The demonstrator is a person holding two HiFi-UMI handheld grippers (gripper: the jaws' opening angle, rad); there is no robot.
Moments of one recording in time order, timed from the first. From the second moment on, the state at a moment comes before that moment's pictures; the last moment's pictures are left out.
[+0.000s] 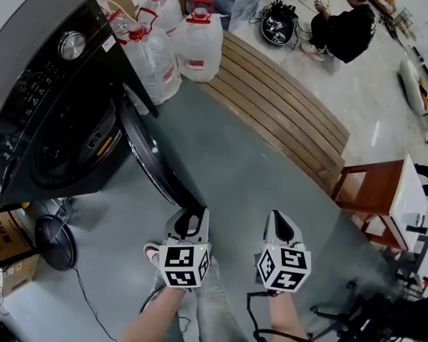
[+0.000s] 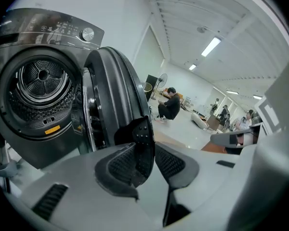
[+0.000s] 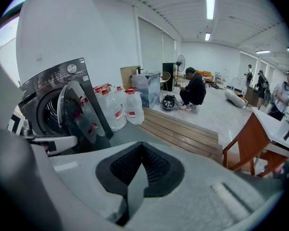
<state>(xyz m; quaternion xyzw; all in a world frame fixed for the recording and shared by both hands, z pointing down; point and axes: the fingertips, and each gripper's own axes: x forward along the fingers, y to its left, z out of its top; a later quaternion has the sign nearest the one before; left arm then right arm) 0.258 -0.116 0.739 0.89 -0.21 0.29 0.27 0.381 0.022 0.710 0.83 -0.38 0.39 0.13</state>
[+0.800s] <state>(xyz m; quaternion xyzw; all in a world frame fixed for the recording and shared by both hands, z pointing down) 0.305 -0.111 0.739 0.90 -0.18 0.29 0.26 0.400 0.034 0.715 0.84 -0.36 0.40 0.12</state>
